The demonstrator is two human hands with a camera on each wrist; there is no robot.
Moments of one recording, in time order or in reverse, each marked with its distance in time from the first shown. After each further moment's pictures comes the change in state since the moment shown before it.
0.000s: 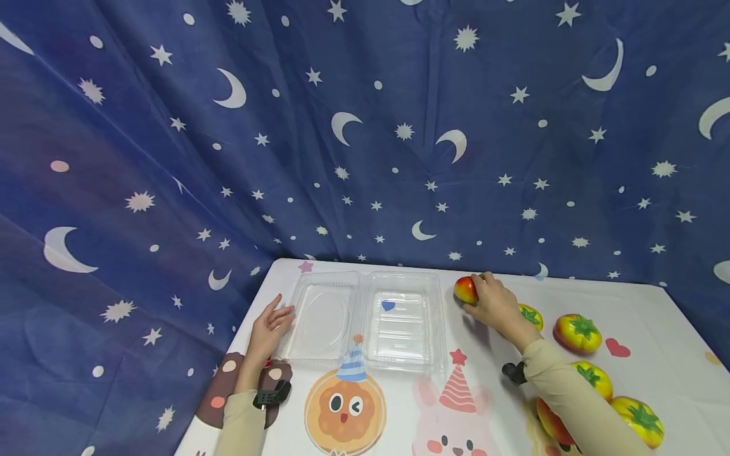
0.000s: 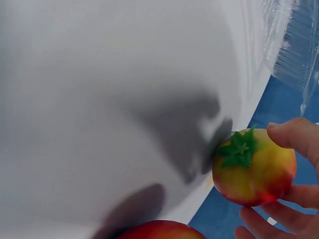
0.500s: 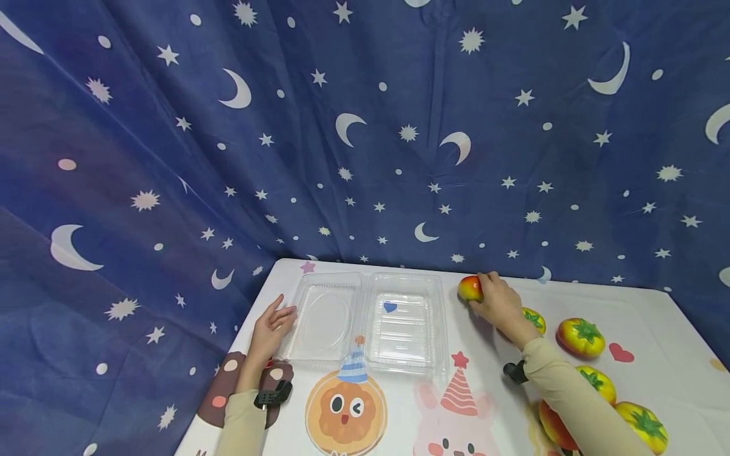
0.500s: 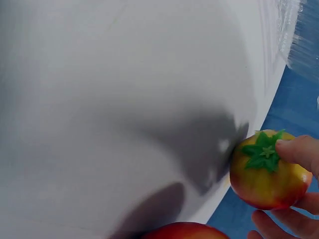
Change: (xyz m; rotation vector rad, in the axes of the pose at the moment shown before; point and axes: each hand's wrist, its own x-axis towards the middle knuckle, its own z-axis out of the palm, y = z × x) left_hand -0.003 0.003 0.000 0.026 0.001 0.049; right_hand 0.011 0.010 0.009 0.009 0.029 0.070
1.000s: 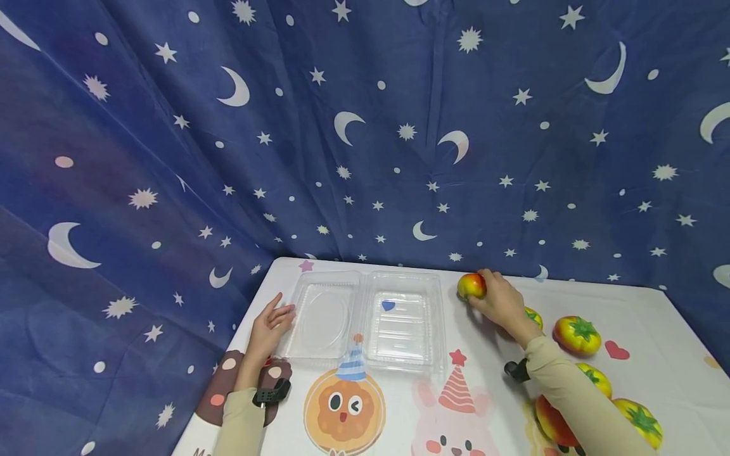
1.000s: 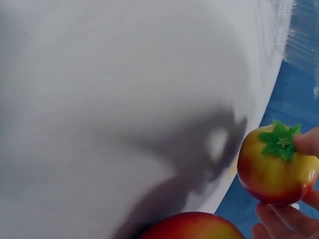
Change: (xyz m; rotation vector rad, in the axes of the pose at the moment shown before) left_hand -0.005 0.019 -0.002 -0.029 -0.041 -0.031; right_hand -0.003 0.007 -0.005 0.090 0.048 0.021
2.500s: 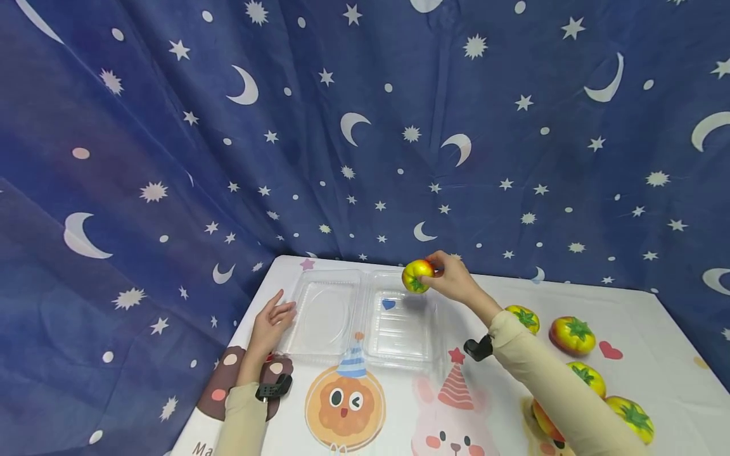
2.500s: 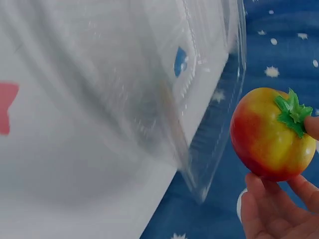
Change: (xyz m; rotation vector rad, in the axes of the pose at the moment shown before) left_hand -0.005 0.012 0.001 -0.008 0.006 0.011; right_hand 0.027 -0.102 -0.014 0.421 -0.116 -0.153
